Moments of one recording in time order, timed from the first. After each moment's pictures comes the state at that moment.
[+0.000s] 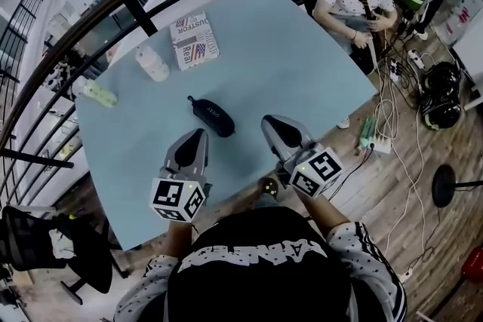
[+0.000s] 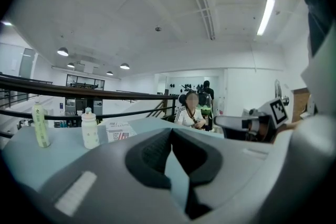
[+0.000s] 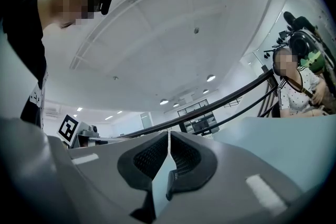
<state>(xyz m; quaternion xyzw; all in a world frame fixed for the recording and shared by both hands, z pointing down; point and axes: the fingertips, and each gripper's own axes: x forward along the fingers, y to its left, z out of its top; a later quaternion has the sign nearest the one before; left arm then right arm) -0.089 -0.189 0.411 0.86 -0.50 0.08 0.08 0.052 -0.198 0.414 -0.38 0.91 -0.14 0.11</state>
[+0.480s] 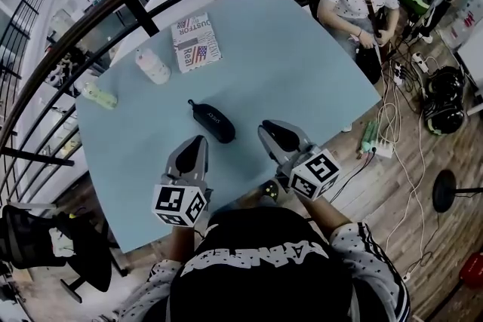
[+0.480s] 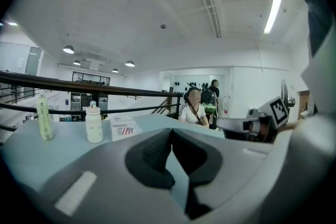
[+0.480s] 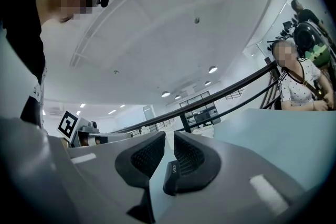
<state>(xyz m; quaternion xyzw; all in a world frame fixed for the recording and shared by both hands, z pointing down) -0.095 -0.204 0.429 0.84 -0.53 0.08 0.10 0.044 -0.219 0.437 -0.36 0.92 -0.16 0.07</state>
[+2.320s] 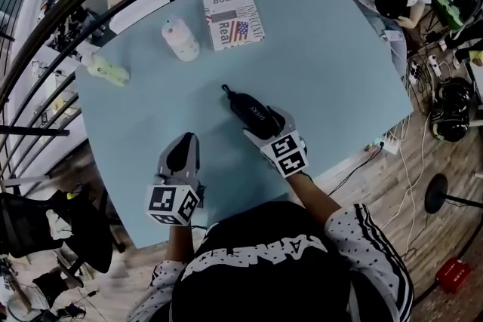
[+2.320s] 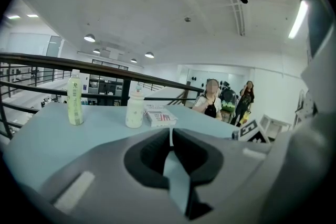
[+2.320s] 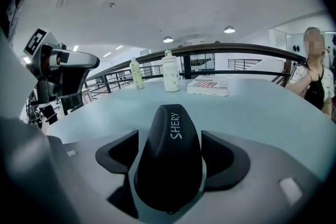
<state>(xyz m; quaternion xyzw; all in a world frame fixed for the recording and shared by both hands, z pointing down) -0.274 -0.248 0.484 0.79 -0.59 0.08 0.18 -0.133 -0.300 0.624 -0.34 0.89 -0.15 -0.26</state>
